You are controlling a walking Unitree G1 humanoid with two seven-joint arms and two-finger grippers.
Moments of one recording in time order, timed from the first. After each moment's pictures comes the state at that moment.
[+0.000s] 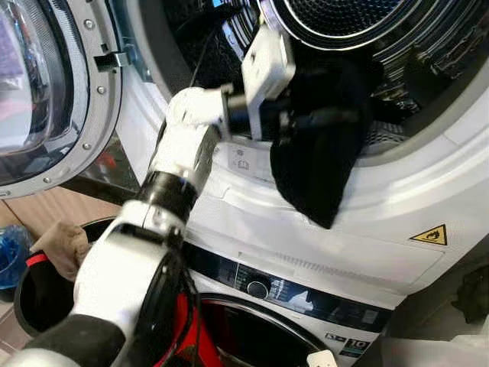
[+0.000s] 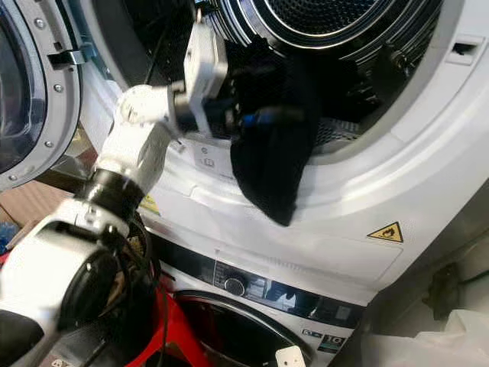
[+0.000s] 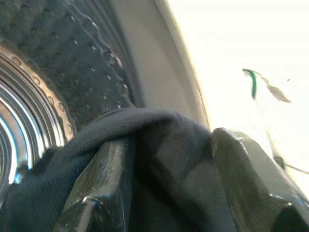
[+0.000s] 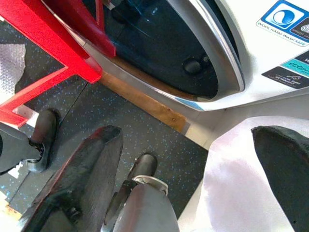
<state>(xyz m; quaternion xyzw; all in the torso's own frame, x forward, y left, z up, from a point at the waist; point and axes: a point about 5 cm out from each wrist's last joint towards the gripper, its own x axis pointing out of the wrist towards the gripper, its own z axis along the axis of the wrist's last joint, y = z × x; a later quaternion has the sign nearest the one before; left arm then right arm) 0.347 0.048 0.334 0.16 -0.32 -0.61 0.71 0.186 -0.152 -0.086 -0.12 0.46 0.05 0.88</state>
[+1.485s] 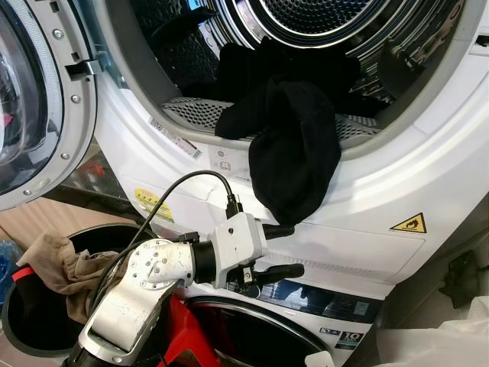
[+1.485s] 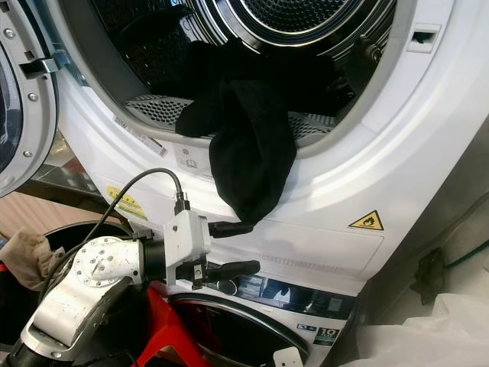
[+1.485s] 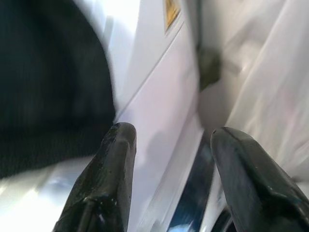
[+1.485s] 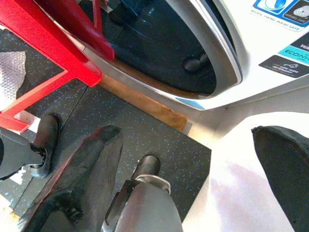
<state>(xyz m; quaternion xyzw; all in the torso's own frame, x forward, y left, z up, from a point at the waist) 0.260 0.074 0.202 0.22 -0.12 -0.56 0.79 0.184 -0.151 -0.086 -0.13 0.45 0.06 0.88</state>
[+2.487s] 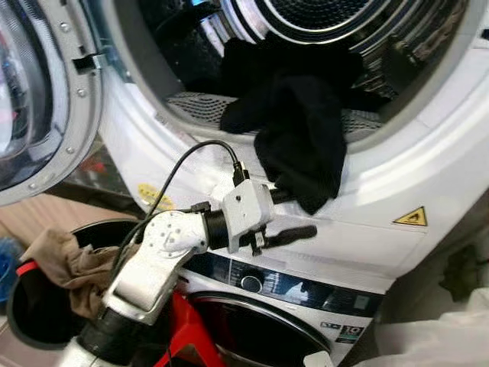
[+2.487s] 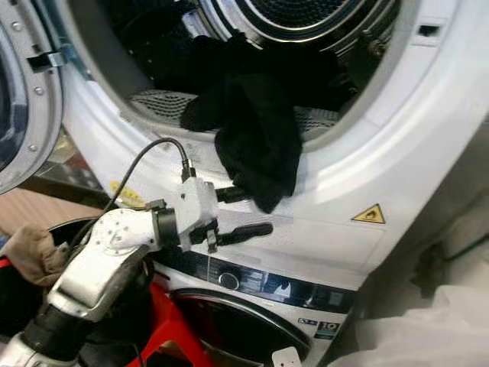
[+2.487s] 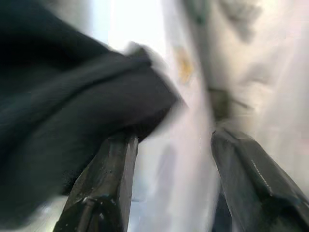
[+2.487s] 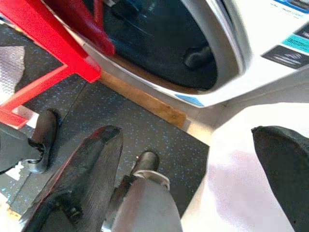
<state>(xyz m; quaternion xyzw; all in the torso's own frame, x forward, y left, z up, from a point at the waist) 0.271 0.061 0.223 0.19 -0.18 -0.59 0.77 0.184 -0.152 -0.086 -0.14 0.45 0.06 0.88</state>
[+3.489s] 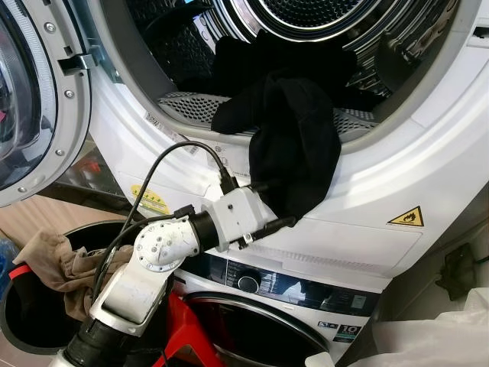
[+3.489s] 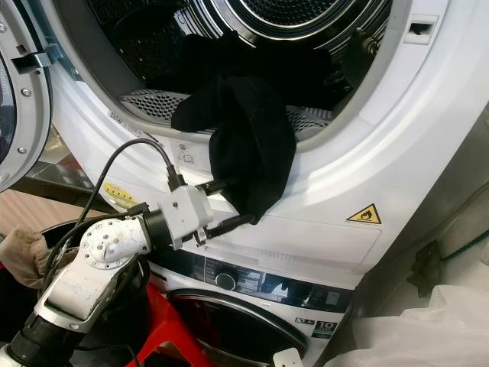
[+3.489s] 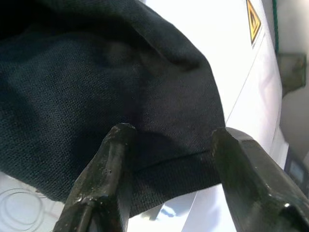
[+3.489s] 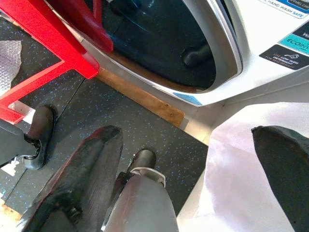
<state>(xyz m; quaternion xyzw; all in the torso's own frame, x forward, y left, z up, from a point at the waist) 0.284 0.075 0.232 0.25 -0.23 -0.45 0.82 0.182 -0.151 -0.087 -0.15 0.45 0.07 0.88</state>
